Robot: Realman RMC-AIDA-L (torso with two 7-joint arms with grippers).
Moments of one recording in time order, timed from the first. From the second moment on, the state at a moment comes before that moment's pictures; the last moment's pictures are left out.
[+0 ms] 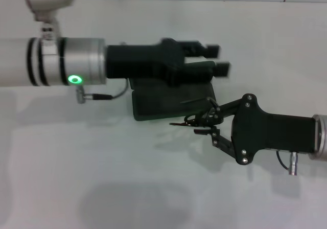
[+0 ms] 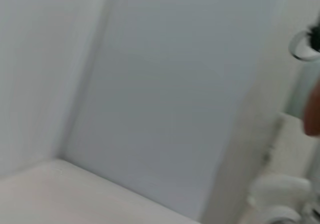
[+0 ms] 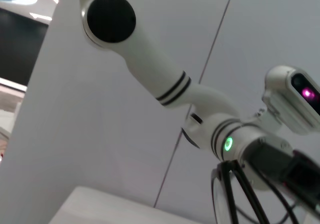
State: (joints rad) left arm -0.68 -2.08 0.92 0.56 1.68 1.63 -1.52; right arm 0.51 2.03 -1.55 -0.47 -1.12 -1.53 0.51
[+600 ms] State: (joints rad) left arm -0.58 -2.07 0.69 0.56 1.68 1.59 -1.46; right arm 0.35 2.03 -2.01 -1.00 -1.08 -0.56 0.51
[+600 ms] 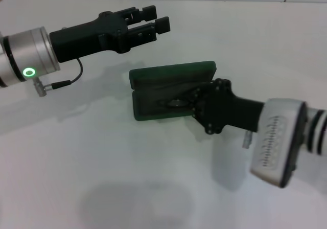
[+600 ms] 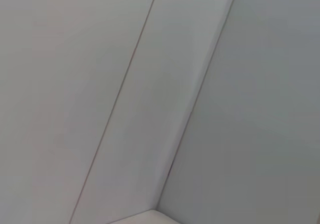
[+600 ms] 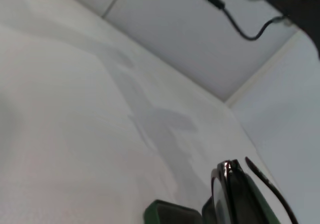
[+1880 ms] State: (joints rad) left arm -0.55 -2.06 0.69 0.56 1.69 1.59 -1.45; right arm 0.34 2.02 -2.20 -1.10 -0.84 -0.31 0.56
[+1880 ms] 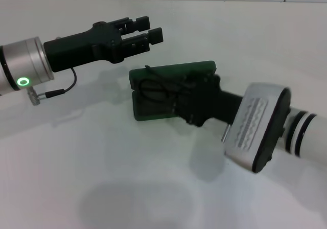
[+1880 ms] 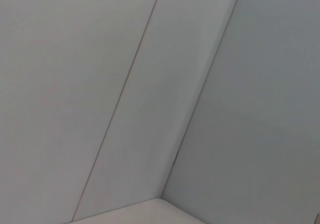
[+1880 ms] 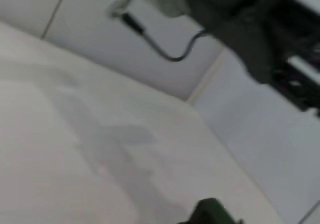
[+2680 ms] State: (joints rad) left arm -0.54 -2.06 0.69 0.56 1.69 1.59 -1.45; right arm 0.44 1.95 -2.21 -1.06 -0.82 -0.41 0.96
